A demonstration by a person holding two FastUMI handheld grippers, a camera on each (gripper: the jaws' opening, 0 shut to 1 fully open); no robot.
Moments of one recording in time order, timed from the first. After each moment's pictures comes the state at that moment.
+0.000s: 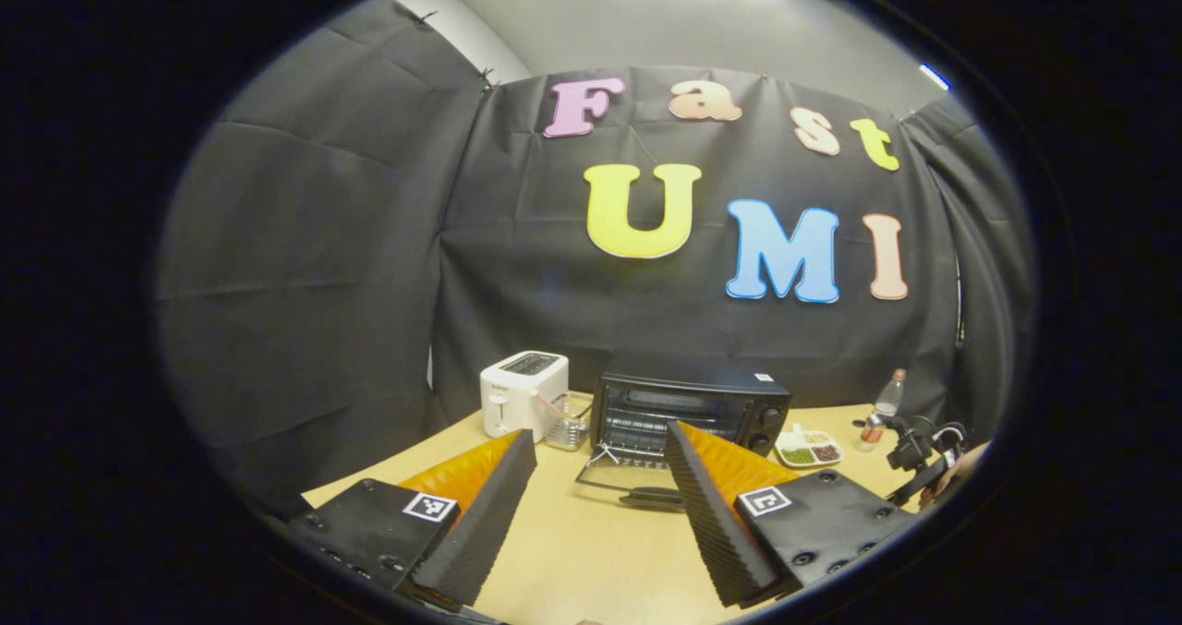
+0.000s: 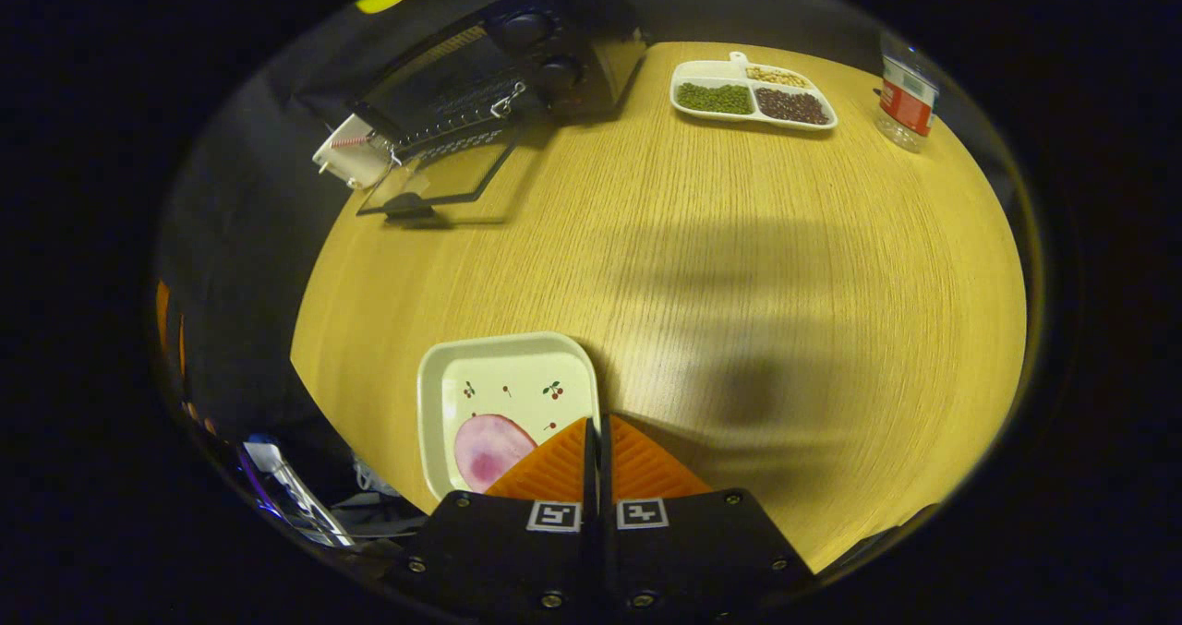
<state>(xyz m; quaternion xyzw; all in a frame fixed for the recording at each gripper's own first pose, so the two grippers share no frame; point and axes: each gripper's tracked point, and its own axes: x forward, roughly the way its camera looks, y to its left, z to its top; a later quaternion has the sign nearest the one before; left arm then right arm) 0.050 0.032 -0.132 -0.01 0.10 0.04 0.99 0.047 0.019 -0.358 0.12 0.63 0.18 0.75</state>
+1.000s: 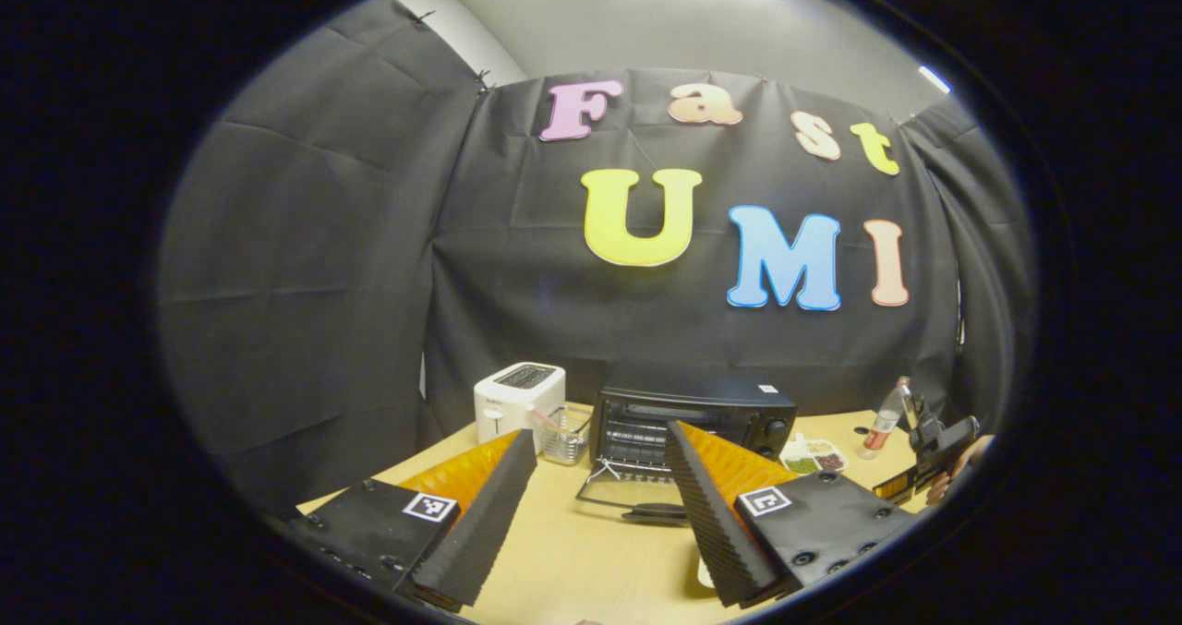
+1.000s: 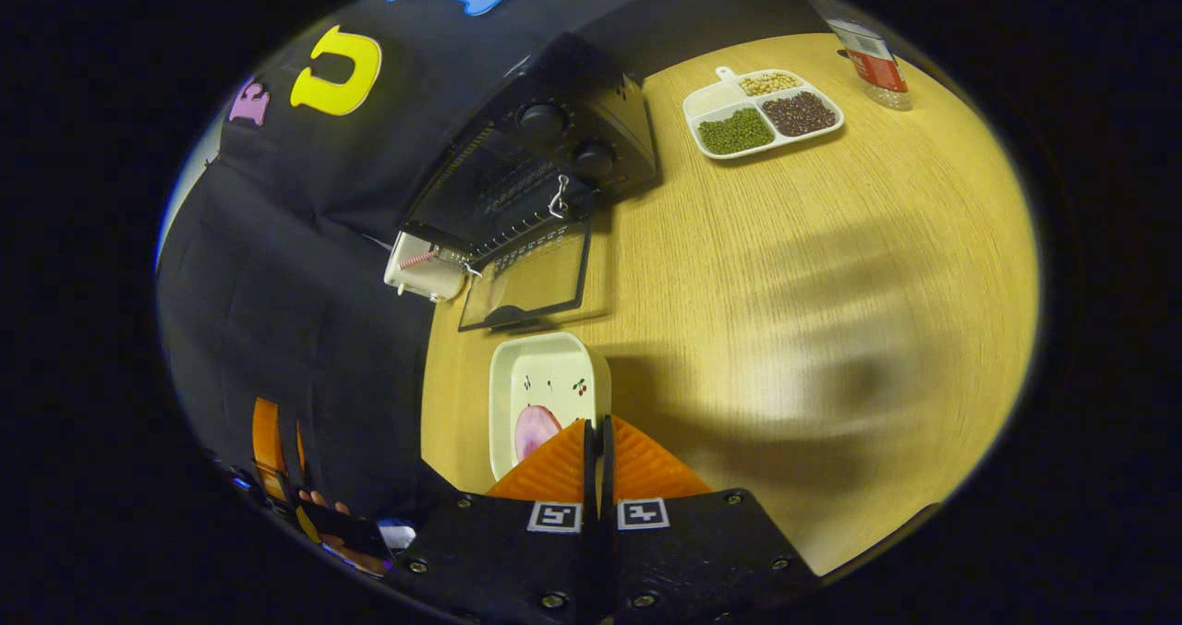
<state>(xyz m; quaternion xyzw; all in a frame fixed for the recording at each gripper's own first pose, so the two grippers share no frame) 0.081 0.041 -0.126 -0.01 0.09 0.03 1.00 0.097 0.085 -0.294 0.33 0.56 0.19 0.74</state>
